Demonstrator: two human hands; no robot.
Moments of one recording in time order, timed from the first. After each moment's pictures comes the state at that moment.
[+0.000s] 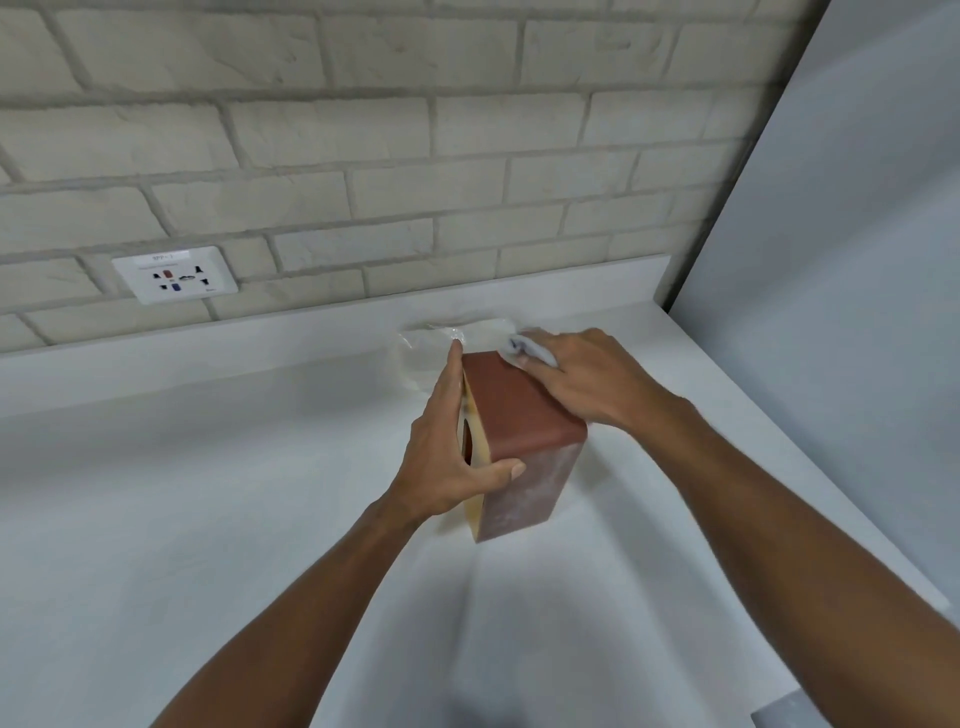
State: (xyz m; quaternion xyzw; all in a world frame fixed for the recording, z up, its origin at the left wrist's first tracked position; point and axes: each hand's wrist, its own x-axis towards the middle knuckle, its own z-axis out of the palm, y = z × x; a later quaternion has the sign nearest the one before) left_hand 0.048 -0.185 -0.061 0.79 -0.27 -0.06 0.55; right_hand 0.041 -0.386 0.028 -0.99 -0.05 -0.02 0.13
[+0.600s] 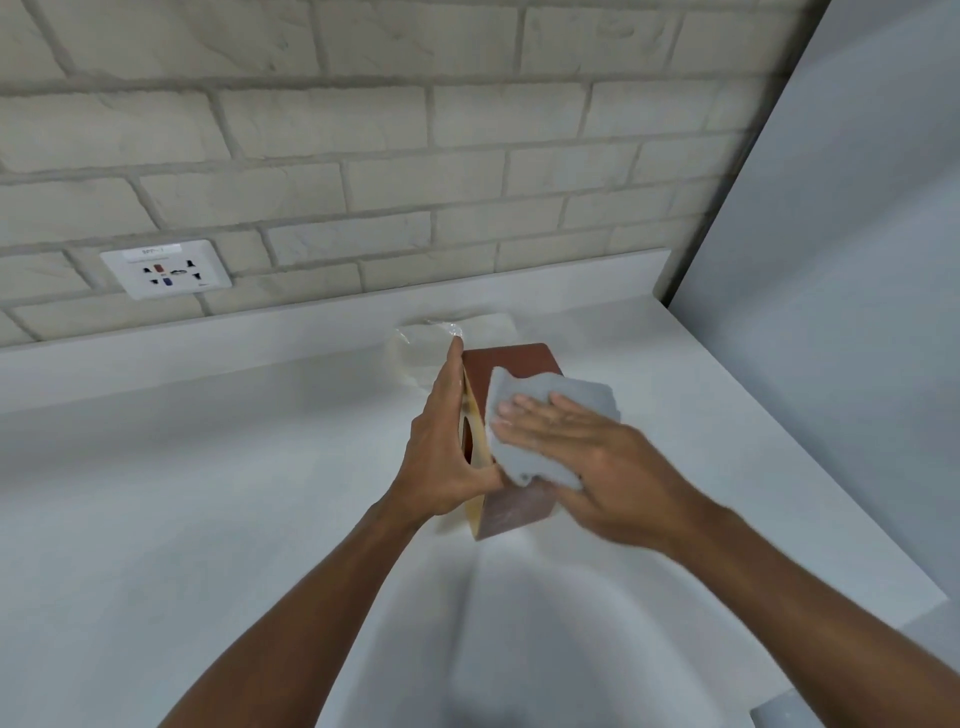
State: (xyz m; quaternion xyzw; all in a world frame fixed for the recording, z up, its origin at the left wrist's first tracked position) left_hand 0.048 -0.187 -0.064 0.78 -0.28 -0.06 0.55; right_hand -0.042 -0.378 0.003 -0.95 -0.24 -0.06 0.17
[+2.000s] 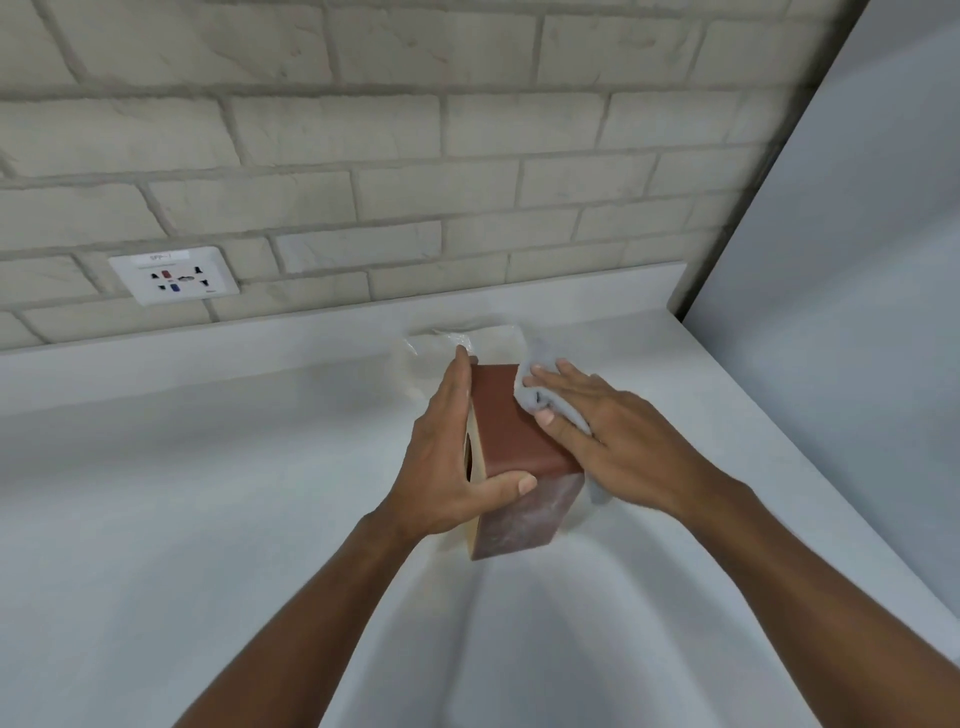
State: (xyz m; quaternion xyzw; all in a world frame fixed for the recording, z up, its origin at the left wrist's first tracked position) left_hand 0.055 -0.187 -0.050 0.80 -0.31 -0.02 0.51; right_hand -0.002 -0.385 0.024 -0.97 -0.07 0.02 0.24
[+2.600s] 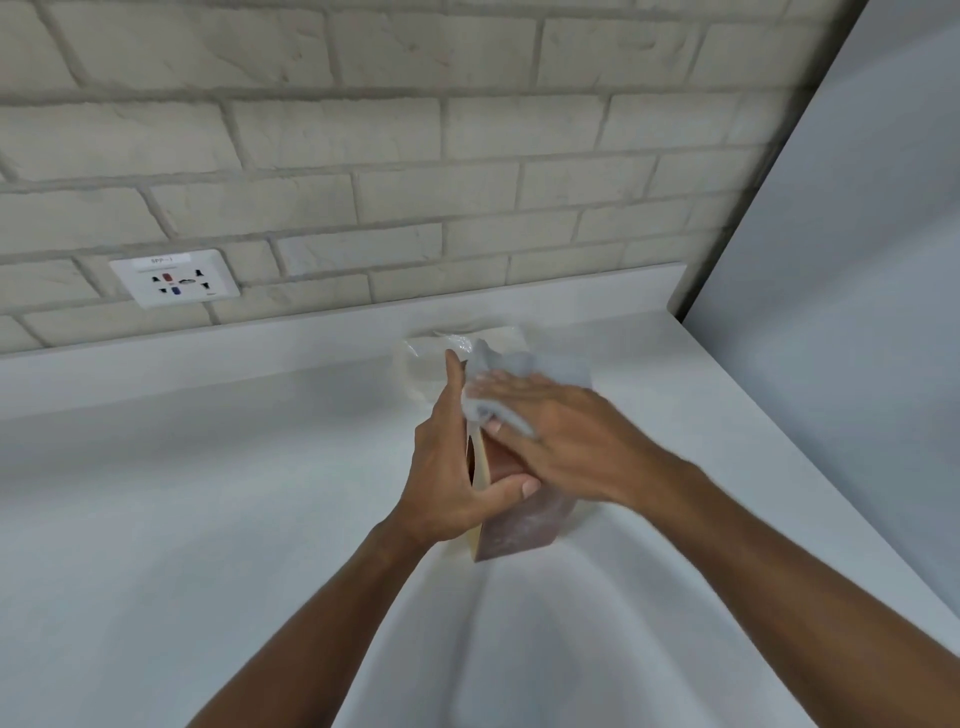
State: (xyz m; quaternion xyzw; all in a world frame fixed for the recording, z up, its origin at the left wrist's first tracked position) left_hand 0.055 -0.191 -0.064 0.78 -0.29 0.00 0.56; right_hand 0.017 -0.351 0.035 -0.97 -0.16 0.02 0.19
